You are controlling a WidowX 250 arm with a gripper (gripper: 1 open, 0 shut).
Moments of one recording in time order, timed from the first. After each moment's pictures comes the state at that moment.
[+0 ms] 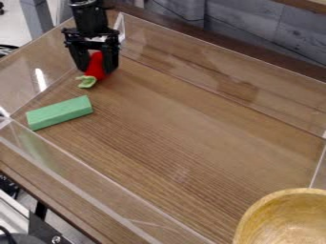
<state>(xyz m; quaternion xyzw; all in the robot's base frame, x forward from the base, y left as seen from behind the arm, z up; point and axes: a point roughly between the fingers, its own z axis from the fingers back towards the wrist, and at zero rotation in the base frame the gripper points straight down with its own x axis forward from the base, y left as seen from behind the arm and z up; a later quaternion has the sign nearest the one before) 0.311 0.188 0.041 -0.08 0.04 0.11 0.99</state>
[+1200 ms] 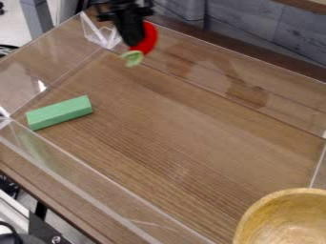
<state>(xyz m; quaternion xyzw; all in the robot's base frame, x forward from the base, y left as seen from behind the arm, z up) 0.342 0.101 0.109 -0.16 0.00 0.03 0.99</state>
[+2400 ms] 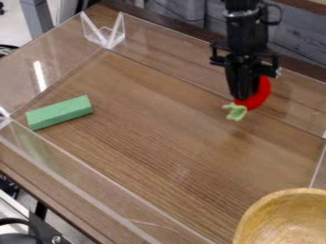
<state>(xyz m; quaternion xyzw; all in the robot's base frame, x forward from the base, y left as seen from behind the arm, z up) 0.345 -0.045 0.072 -0.14 0.03 -0.12 0.98</state>
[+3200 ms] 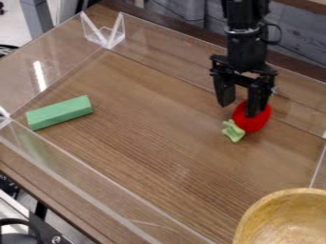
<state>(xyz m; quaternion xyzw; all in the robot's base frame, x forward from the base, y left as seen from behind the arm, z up) 0.340 -0.049 0.056 -0.12 0.04 -0.13 0.98</state>
